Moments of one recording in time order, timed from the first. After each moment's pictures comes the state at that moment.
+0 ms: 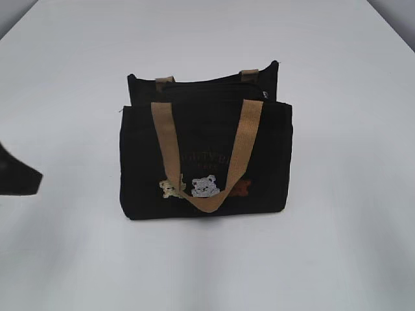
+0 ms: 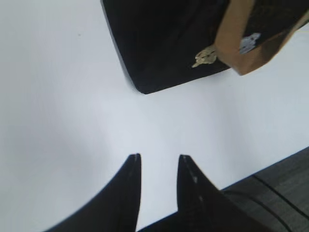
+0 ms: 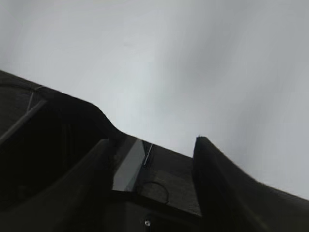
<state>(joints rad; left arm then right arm) -0.28 1.11 -0.69 -0.47 0.75 0.38 0.20 0.97 -0.80 0.17 1.20 -0.18</state>
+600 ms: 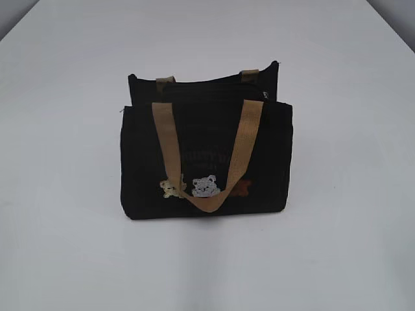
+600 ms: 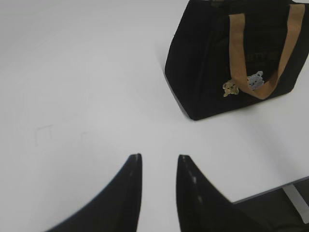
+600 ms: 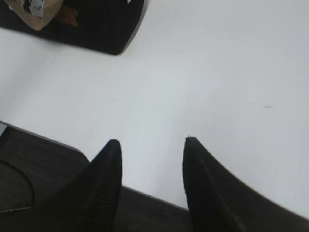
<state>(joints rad) -0.27 0.06 -0.59 -0.10 1.10 0.16 0.20 0.08 -0.49 0.13 1.12 -0.17</state>
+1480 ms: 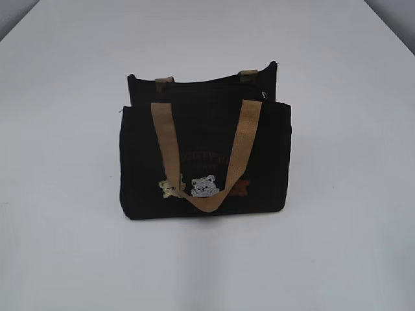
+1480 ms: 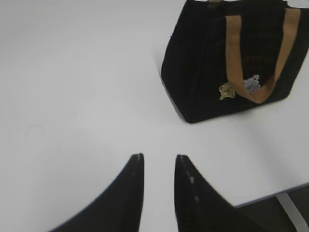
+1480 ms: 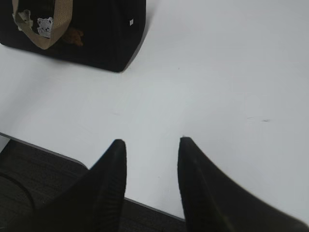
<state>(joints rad) -0.22 0.00 -0.53 -0.14 1.07 0.16 0.20 0.03 -0.49 0.14 1.10 -0.17</state>
